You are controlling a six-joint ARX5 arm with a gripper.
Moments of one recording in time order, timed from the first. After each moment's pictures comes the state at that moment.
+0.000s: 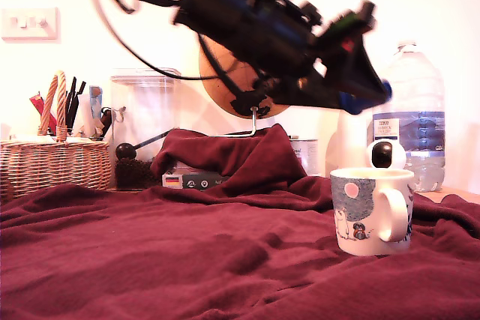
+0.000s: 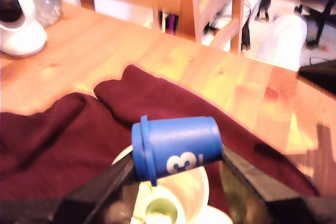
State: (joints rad) arm -0.88 1.82 1.20 0.14 0.27 0.00
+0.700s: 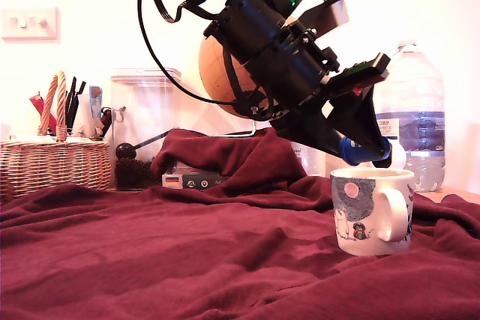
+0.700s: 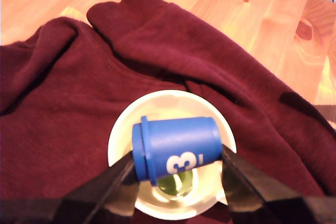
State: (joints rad) arm -0.88 1.96 1.41 -0.18 0.24 0.03
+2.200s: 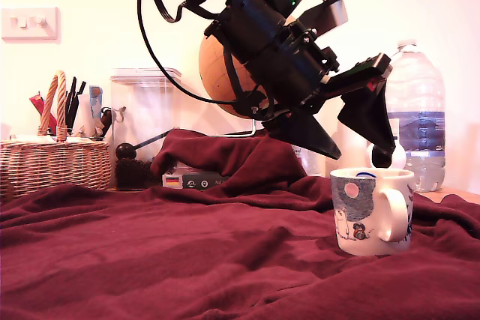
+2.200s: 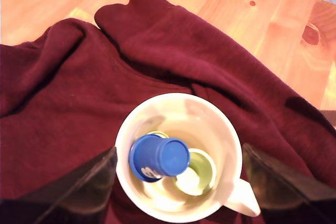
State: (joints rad) arm -0.88 1.96 1.41 -0.19 0.22 0.02
